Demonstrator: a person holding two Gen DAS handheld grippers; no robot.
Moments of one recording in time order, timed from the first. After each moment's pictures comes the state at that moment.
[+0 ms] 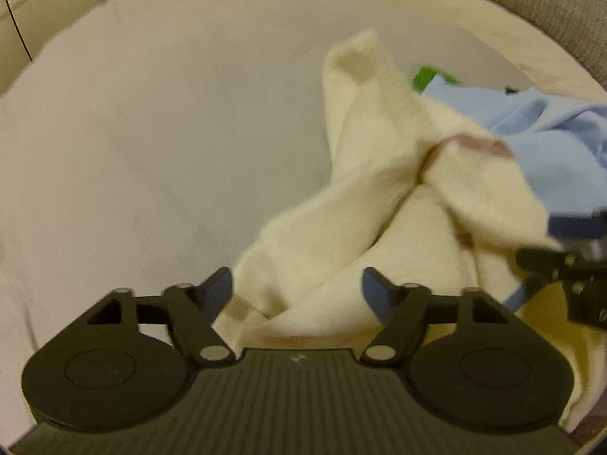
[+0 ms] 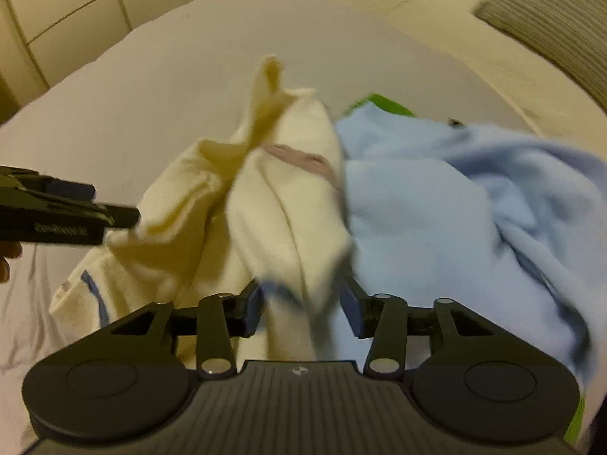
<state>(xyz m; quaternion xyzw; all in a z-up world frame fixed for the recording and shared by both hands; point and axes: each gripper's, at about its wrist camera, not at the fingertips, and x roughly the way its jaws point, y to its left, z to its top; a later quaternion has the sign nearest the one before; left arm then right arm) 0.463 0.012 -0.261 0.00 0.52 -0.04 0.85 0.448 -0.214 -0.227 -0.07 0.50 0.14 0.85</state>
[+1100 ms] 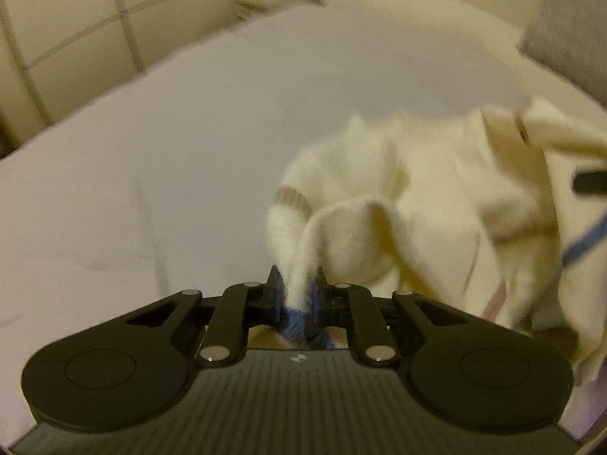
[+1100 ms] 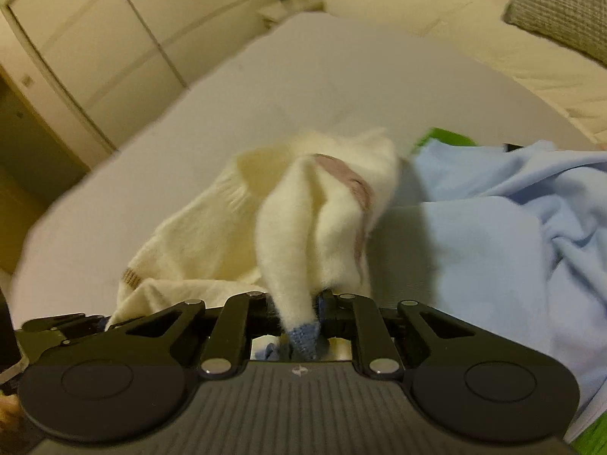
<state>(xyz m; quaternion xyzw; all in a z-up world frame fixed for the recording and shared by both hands) 0.308 0.074 -0.178 -0.02 0.43 0.12 0.90 0.427 -0.217 -0.173 0.09 0.47 0.25 0.84</state>
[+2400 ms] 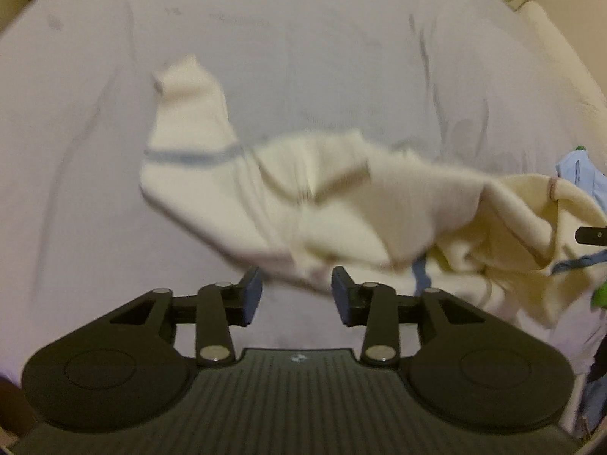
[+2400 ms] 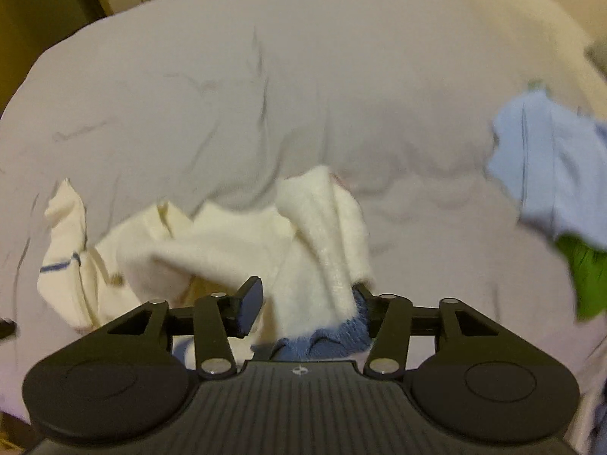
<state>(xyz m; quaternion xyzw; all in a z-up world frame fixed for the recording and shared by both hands) -0.163 0.285 -0.194 -0.29 0.51 0.24 0.77 0.142 0.040 -0.167 -0.11 0.56 0.23 0.79</state>
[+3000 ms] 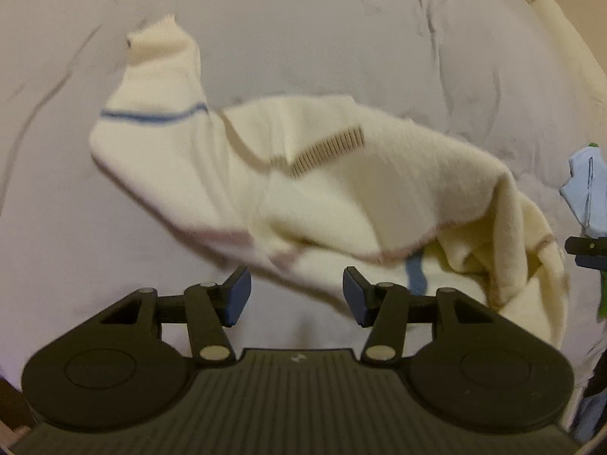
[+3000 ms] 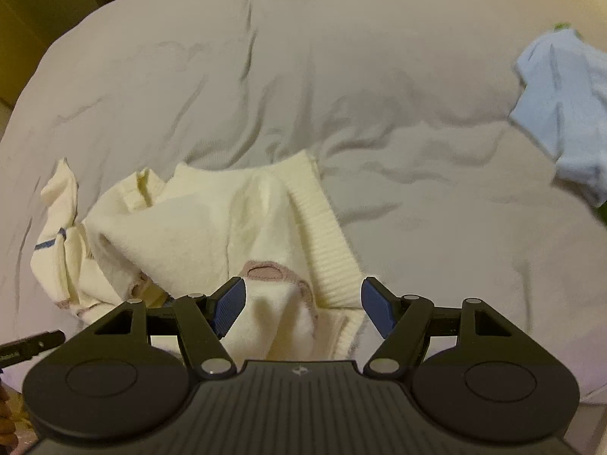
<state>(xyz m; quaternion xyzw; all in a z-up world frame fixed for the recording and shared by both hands) -0.139 0.259 -0.238 -0.30 0.51 0.25 0.77 0.169 -0.012 -0.240 -0.08 0.60 0.27 0.75</state>
